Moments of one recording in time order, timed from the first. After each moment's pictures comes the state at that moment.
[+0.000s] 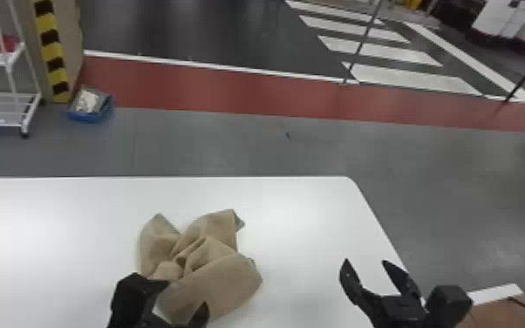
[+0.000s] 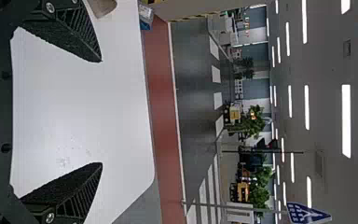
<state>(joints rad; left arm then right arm) 0.26 0.03 -0.38 -1.67 -0.12 0.35 -0.30 0.50 0.00 -0.44 -1.78 -0.19 -0.03 0.35</state>
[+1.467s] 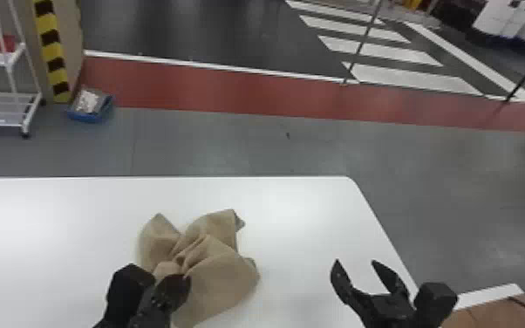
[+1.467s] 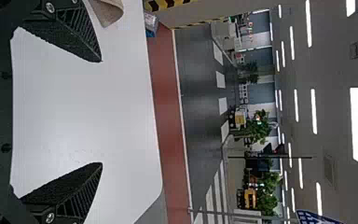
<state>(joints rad) 0.26 0.04 -0.37 -1.72 -0.15 0.37 -0.30 0.47 0.00 -0.42 -1.73 -0.18 -0.02 0.36</state>
